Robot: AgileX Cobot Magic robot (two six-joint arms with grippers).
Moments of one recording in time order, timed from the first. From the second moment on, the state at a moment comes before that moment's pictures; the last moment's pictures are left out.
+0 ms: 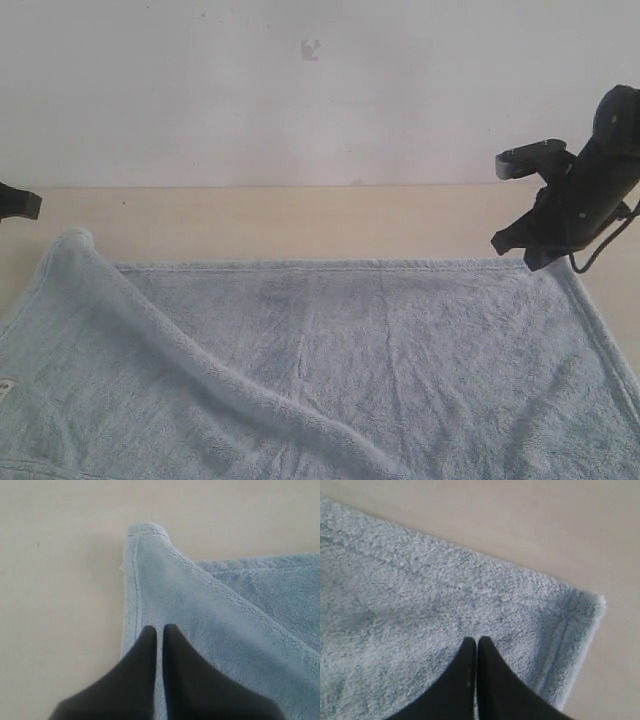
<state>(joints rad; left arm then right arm) 0.04 1.52 -0.97 0.16 0.39 -0.05 0.02 2.11 -1.50 0.14 0.70 -0.42</state>
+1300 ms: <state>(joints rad) 0.04 1.52 -0.97 0.15 0.36 -0.05 -0.05 2.20 -1.50 -0.06 0.66 -0.19</state>
